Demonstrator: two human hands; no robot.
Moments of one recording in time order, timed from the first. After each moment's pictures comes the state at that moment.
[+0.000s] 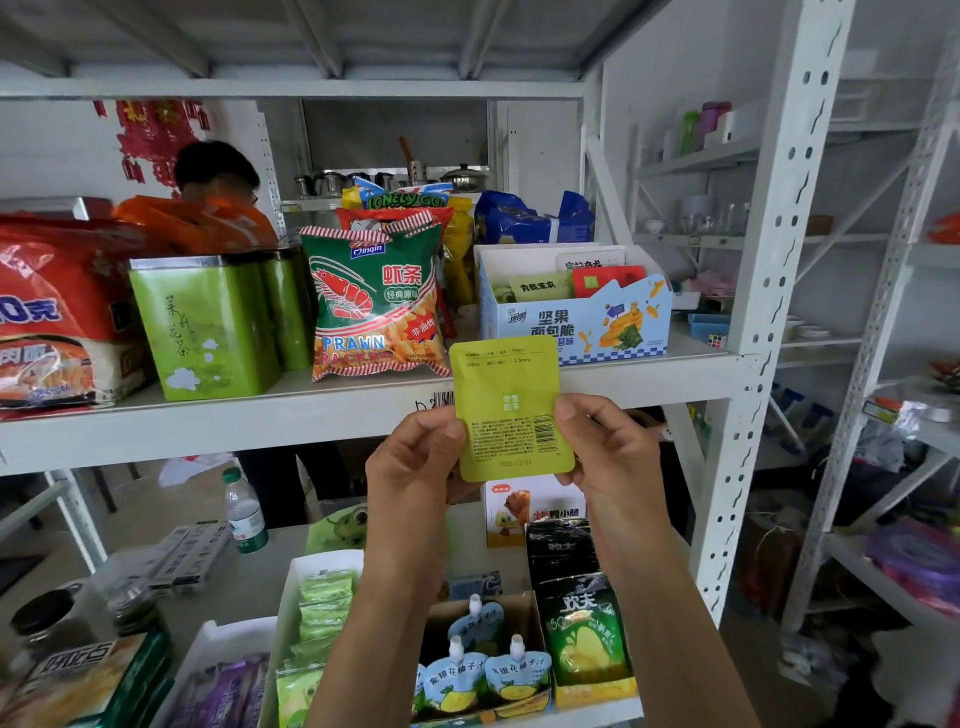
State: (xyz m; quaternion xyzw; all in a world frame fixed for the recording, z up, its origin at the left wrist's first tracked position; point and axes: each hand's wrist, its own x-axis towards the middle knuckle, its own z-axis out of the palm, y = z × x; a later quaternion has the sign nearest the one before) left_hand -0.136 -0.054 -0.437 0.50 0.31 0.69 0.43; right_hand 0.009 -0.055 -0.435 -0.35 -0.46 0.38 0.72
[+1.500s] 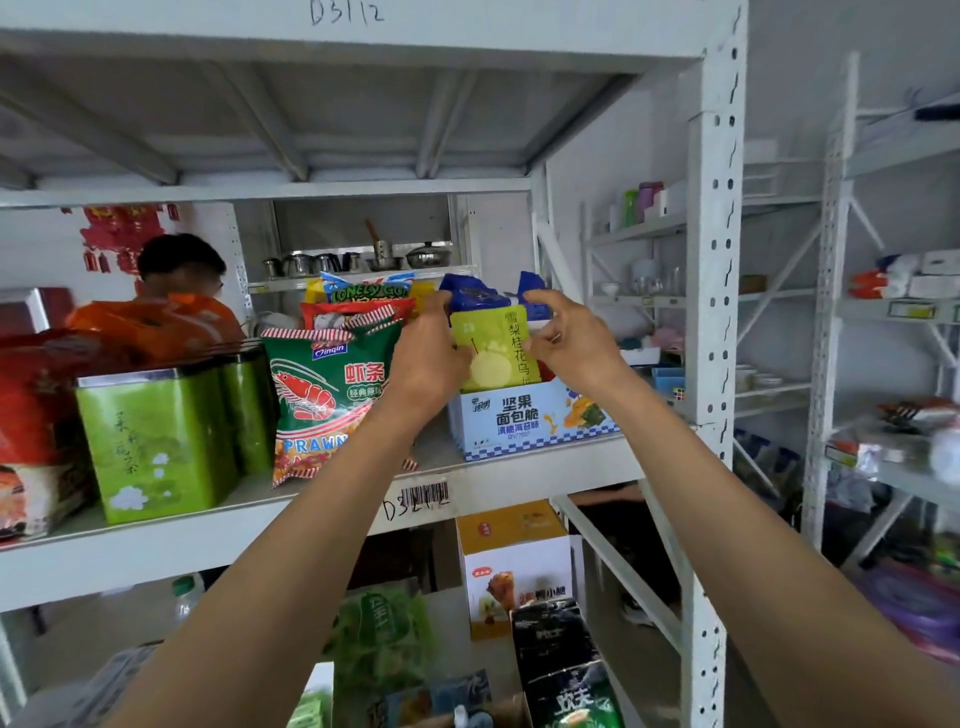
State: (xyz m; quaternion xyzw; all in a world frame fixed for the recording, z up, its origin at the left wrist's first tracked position) left_hand -0.101 0.088 -0.281 0.74 0.47 0.48 0.05; right_hand 0.076 0.071 -0.292 -0.53 -0.68 0.01 0.51
